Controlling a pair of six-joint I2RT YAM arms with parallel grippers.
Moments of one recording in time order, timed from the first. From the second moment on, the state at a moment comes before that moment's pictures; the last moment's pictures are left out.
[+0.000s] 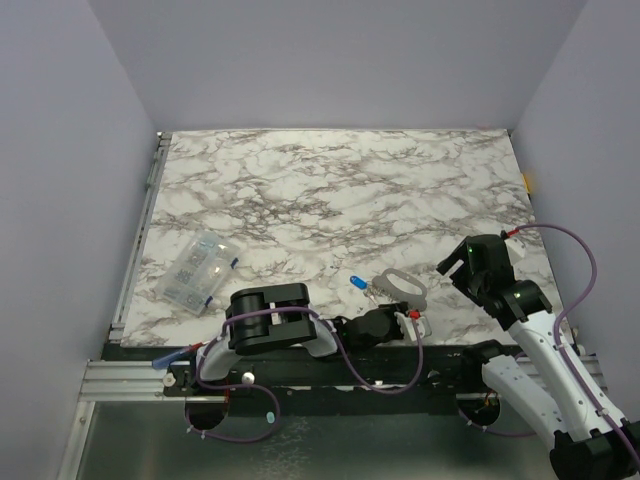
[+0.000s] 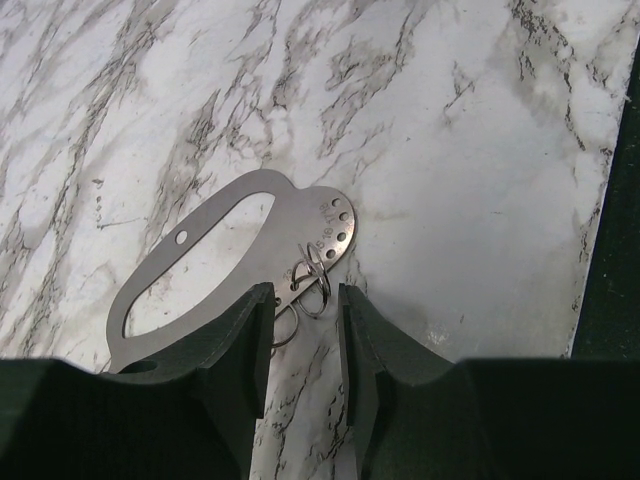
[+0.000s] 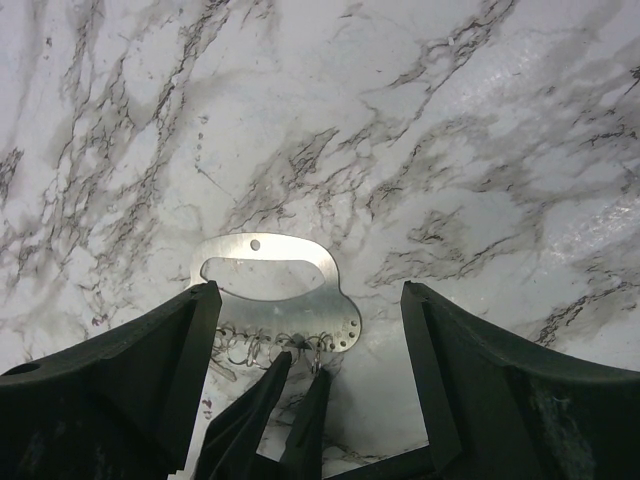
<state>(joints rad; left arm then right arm) -1.38 2.08 0.81 1.02 -0.31 0.35 0.28 0.71 0.64 -0.78 0.32 0.90</state>
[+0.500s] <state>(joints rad) -1.38 2.10 0.83 1.04 -0.32 0.30 0.28 0.71 0.64 -0.78 0.32 0.90</state>
